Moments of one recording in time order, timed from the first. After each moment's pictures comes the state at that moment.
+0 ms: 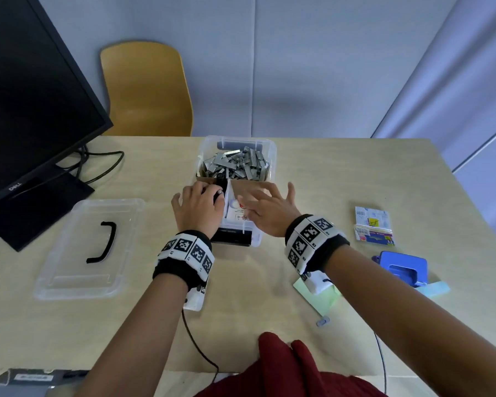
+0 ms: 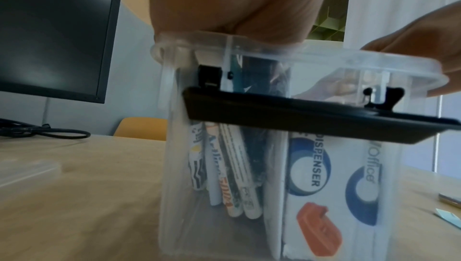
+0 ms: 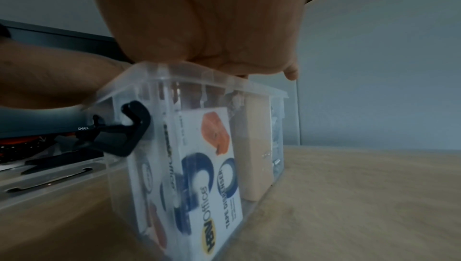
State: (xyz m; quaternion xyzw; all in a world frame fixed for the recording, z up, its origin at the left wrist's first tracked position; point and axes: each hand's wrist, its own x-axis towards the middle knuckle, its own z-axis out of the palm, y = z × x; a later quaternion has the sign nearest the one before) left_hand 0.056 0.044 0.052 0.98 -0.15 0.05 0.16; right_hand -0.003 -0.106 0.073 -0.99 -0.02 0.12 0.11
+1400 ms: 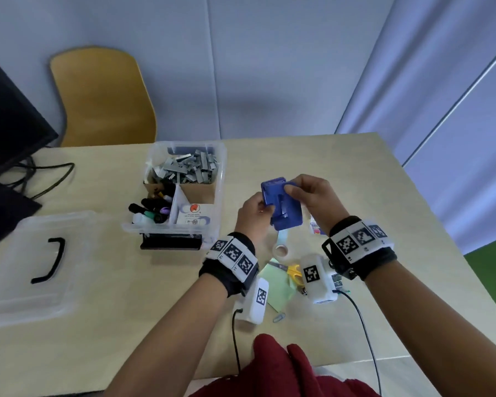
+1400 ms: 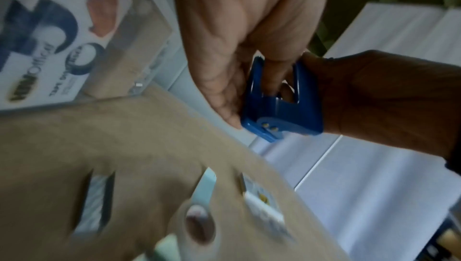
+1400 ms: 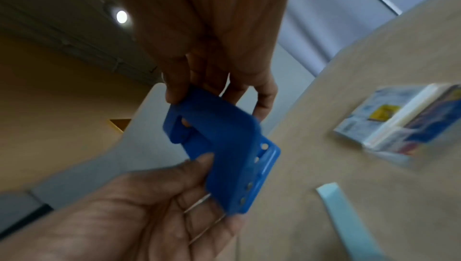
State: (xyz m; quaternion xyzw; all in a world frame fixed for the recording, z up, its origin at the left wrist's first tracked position) left_hand -0.026 -0.112 0.052 0.76 -0.14 -0.25 0.59; right_hand -0.083 -0.232 0.089 -0.76 0.17 -0.12 0.62
